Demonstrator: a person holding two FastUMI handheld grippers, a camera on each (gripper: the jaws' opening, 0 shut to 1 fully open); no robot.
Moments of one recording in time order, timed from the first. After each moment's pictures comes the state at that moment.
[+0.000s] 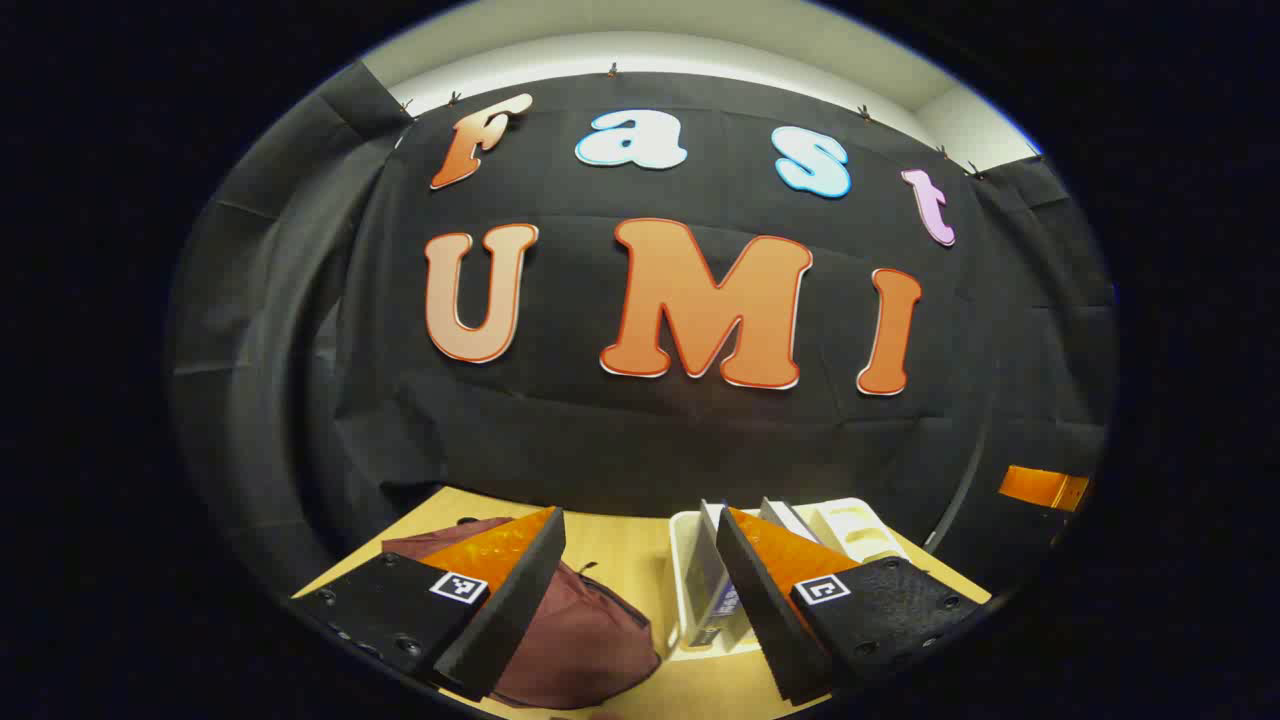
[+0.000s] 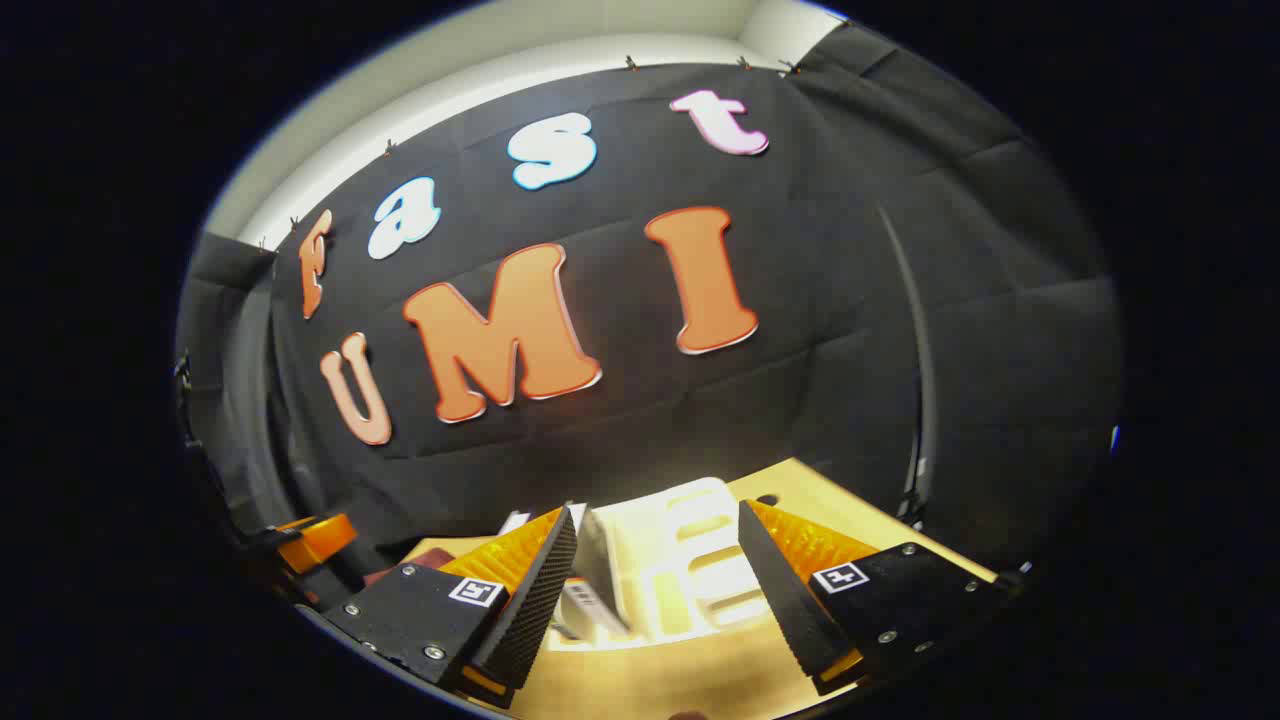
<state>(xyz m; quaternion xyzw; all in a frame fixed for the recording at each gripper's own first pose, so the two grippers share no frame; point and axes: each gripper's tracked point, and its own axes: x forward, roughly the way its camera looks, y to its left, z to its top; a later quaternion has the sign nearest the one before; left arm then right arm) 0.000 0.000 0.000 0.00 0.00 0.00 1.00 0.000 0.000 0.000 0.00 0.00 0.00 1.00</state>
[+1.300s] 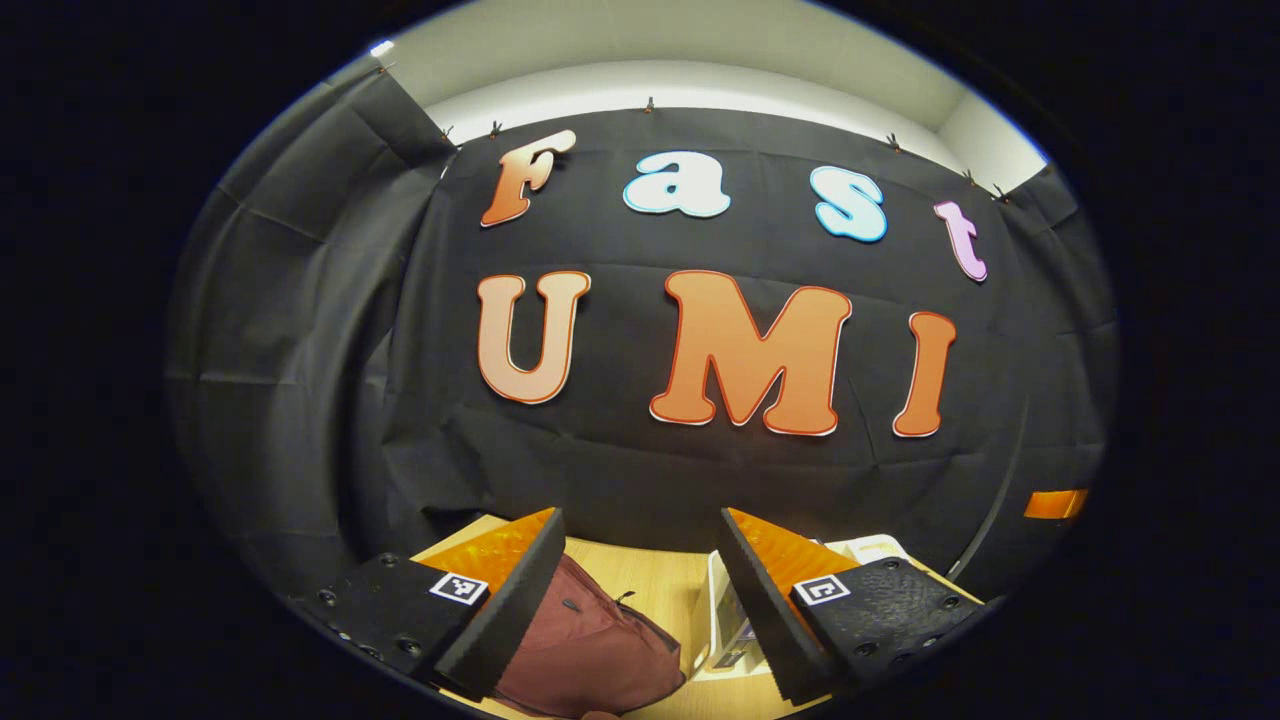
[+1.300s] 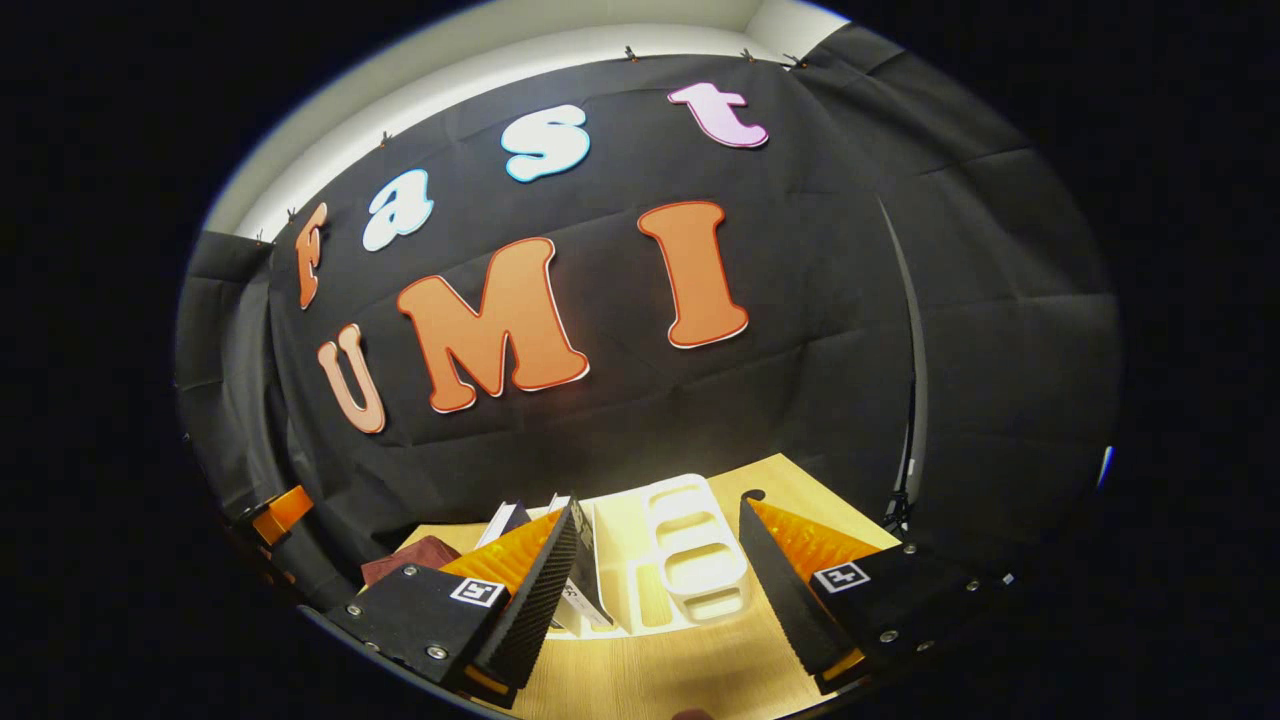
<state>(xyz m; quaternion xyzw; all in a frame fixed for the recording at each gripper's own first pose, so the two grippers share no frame) -0.023 0.027 0.035 -0.01 -0.05 0.05 1.00 -0.012 -0.044 0.013 -0.05 0.01 -0.04 1.00</state>
